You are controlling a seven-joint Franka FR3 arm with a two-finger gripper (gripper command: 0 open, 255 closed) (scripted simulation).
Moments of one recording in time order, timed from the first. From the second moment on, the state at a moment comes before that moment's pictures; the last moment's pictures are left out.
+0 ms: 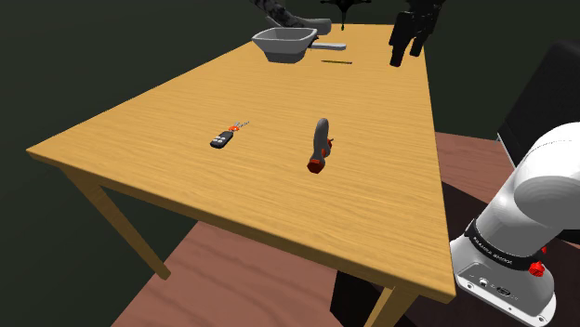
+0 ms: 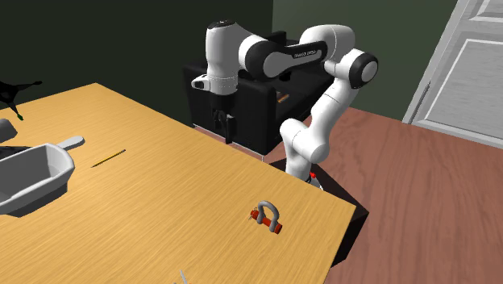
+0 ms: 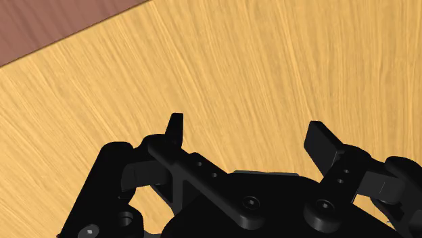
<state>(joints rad) 0.01 -0.74 -0.03 -2.31 -0.03 1.64 -0.06</state>
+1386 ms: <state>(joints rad) -0.09 -0.51 0.63 -2.05 0.08 1.56 0.92</state>
